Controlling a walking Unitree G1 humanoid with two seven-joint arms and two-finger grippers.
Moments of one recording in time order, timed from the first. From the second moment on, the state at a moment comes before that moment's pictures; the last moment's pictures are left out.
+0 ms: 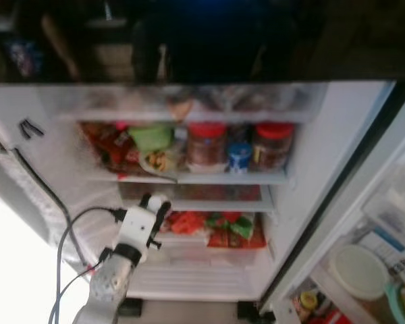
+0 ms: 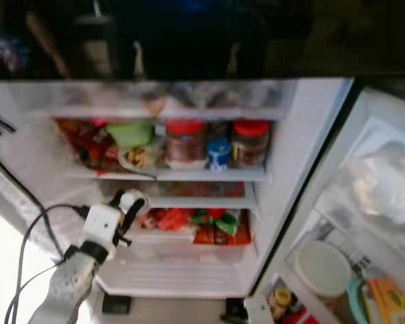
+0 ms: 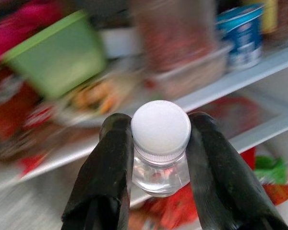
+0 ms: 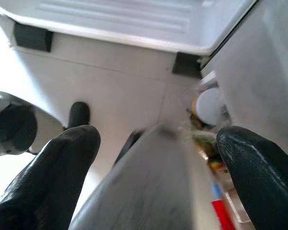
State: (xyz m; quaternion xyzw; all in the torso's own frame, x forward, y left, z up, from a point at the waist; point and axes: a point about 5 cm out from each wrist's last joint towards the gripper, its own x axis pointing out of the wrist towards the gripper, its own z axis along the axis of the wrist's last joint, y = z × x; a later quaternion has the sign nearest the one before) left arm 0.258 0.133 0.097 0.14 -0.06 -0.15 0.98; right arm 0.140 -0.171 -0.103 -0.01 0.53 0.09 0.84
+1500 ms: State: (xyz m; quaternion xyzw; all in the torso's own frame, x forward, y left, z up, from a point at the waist) left arm 0.255 0.135 0.089 0.14 -0.04 -0.14 0.98; right arm 0.157 -0.187 -0.094 -0.02 0.49 0.09 0.86
